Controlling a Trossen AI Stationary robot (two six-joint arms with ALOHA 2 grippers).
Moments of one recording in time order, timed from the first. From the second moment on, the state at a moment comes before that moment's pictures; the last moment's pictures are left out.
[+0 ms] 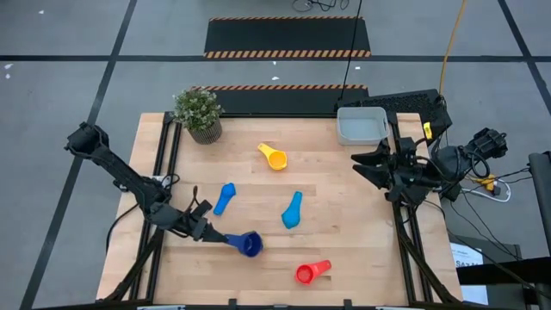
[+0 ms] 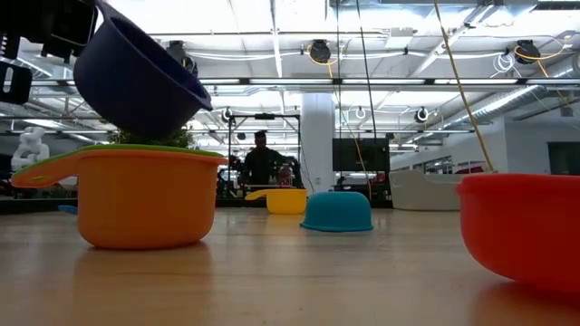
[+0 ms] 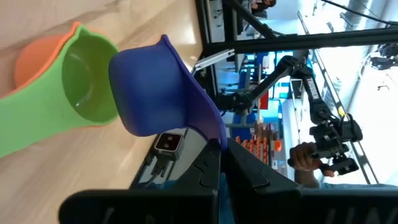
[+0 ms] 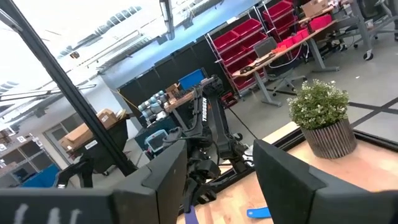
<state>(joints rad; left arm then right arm) -0.70 1.04 0.34 0.47 -0.31 -1.59 0.50 0.71 0.88 -0.06 0.66 0.48</state>
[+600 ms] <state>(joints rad) -0.66 1.04 0.34 0.42 -0.30 -1.55 0.50 0.71 0.88 -0.06 0.71 0.46</state>
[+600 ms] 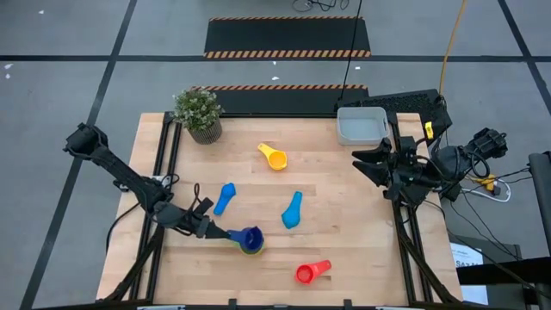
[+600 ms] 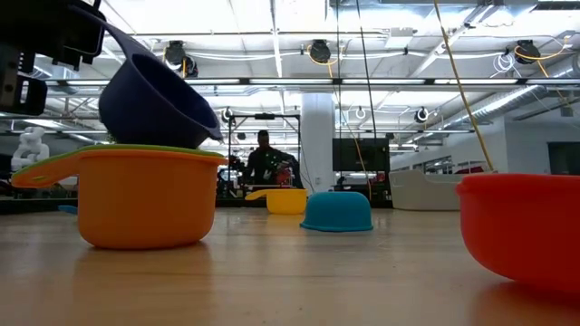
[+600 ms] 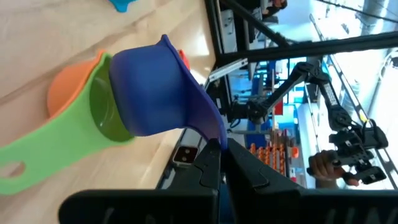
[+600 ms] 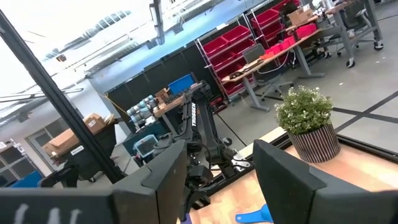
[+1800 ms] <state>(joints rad) -0.65 1.21 0.34 0.52 -0.26 -1.63 0.50 0.71 0.88 -0.06 0.71 0.48</state>
